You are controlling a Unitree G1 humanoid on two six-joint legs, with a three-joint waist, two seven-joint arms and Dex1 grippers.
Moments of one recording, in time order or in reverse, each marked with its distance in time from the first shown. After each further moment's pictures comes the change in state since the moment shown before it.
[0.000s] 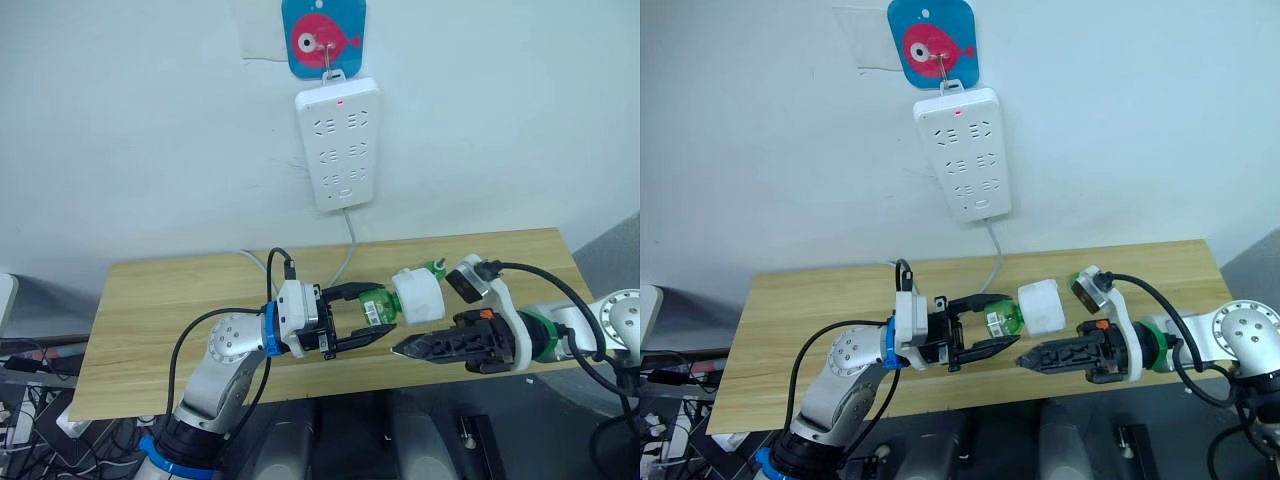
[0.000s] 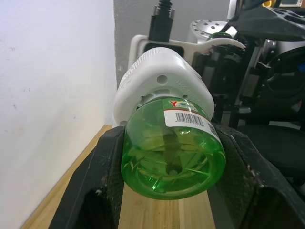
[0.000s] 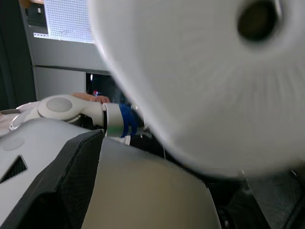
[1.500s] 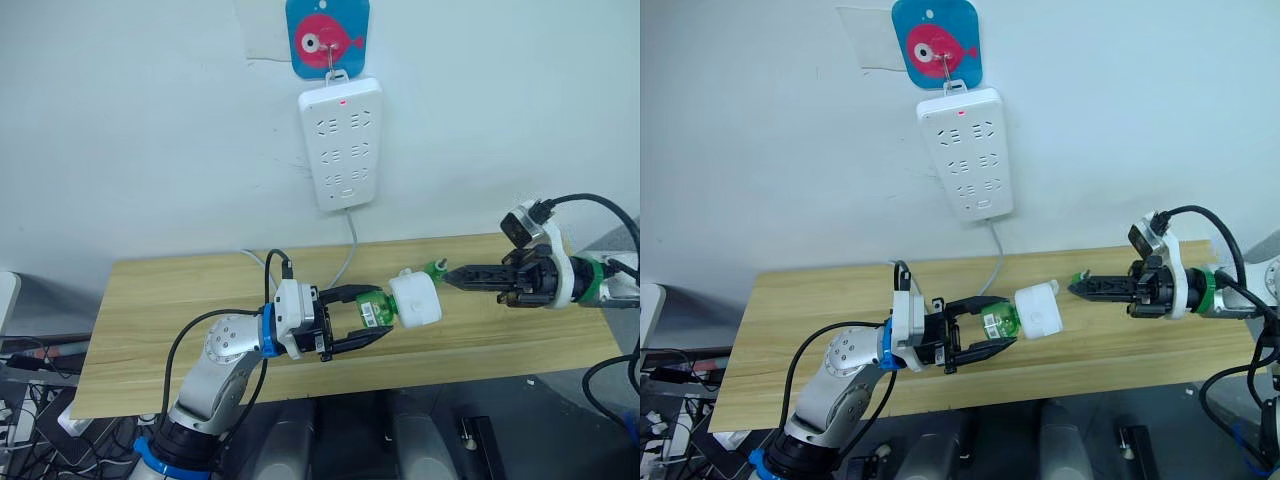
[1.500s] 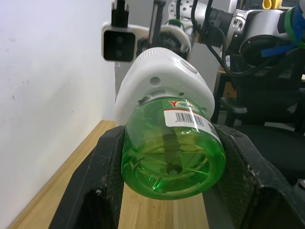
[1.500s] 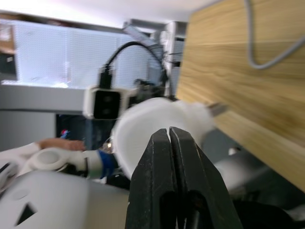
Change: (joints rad) left arm 0.008 0.025 0.004 -0.012 -0.031 0.035 -0.004; right arm -0.266 0.051 -0.254 0.425 -0.249 0.285 0.077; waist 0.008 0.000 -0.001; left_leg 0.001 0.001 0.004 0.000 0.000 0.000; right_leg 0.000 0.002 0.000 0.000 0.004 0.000
